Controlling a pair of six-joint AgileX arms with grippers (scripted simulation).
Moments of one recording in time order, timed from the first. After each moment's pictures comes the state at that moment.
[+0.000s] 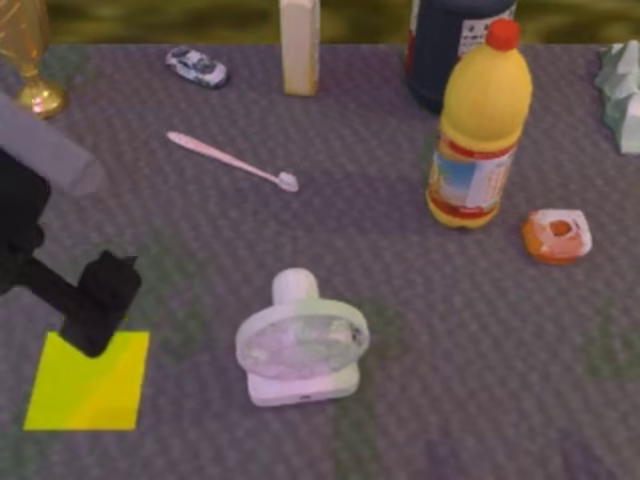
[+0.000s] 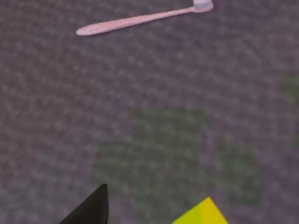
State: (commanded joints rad) left arm -0.38 0.88 0.82 -0.68 0.00 0.32; right arm 0.00 0.00 0.00 0.00 0.00 0.00
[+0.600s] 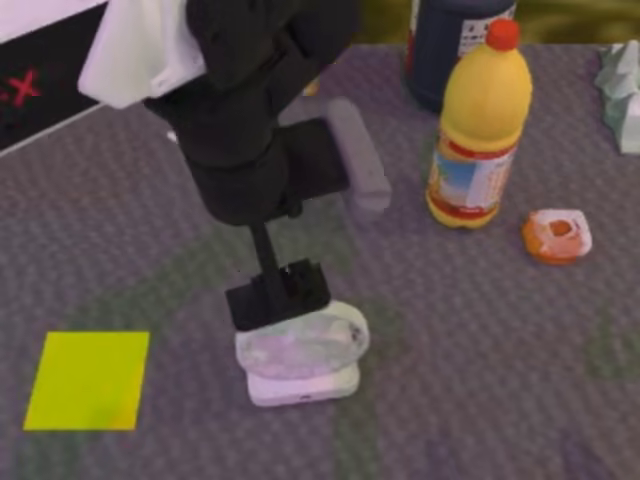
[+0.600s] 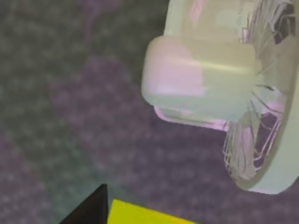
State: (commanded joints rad) left arm -0.72 1.75 1.59 -1.28 0.00 0.60; right arm 0.00 0.00 0.00 0.00 0.00 0.00
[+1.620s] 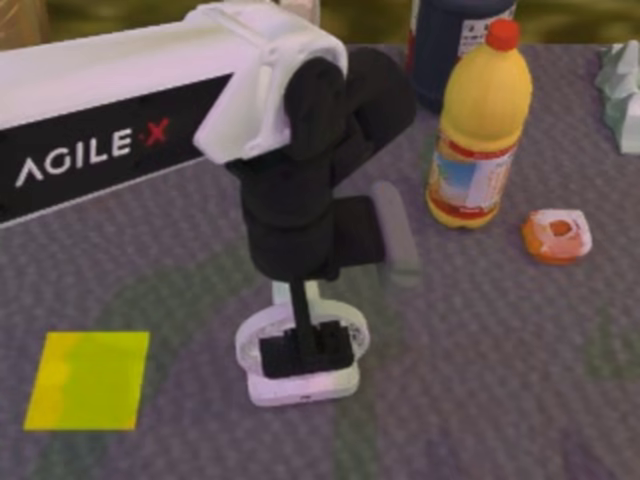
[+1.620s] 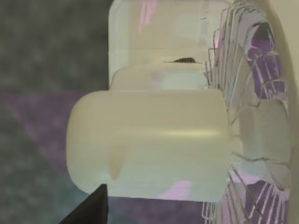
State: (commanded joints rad) left arm -0.78 1.89 1.53 -1.22 0.00 0.65; right arm 0.00 0.00 0.00 0.00 0.00 0.00
